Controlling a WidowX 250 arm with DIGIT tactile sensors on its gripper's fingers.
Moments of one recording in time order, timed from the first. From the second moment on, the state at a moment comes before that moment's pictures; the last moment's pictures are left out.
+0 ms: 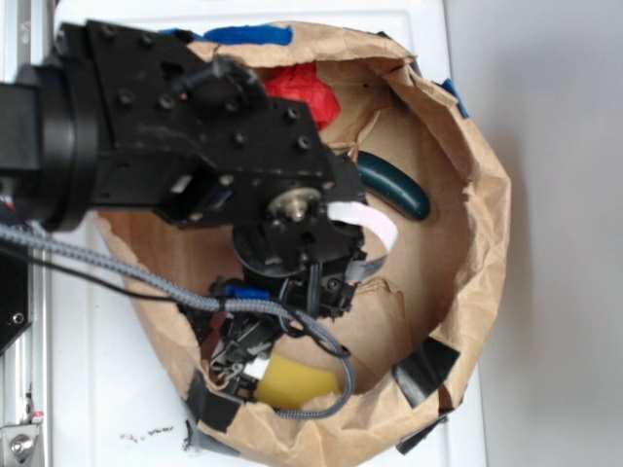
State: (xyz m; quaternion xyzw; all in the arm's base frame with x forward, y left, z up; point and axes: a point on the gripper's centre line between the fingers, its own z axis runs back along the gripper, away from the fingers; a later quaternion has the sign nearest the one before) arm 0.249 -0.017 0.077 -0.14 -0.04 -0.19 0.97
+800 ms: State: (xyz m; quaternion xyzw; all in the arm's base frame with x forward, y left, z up) arm 0.272 -0.038 0.062 -0.18 -0.08 -0.21 0.96
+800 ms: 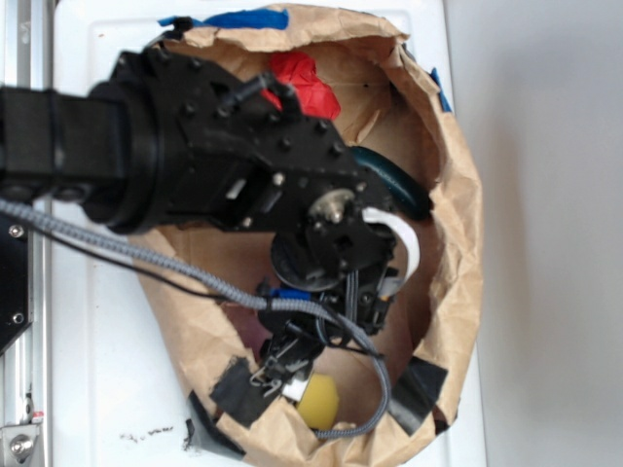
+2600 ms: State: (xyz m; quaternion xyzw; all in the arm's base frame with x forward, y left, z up) arm 0.273 -0.040 0.069 -0.20 -0.09 -0.24 0.95
